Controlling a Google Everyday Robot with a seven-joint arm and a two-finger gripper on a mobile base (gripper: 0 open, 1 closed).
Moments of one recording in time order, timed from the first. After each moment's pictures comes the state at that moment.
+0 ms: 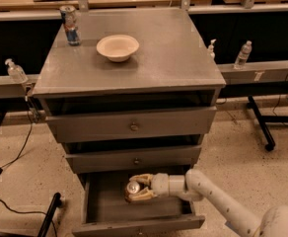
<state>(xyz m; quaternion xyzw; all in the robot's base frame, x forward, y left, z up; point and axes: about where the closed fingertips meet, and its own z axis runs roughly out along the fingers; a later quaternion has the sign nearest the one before) 0.551 0.030 0.351 -0.52 0.55 0.42 0.50</state>
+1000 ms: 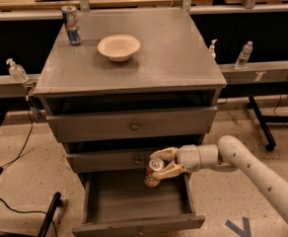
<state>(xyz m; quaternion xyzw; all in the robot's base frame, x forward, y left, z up) 0.541 -0.057 0.544 -0.53 0.54 0.47 0.46</state>
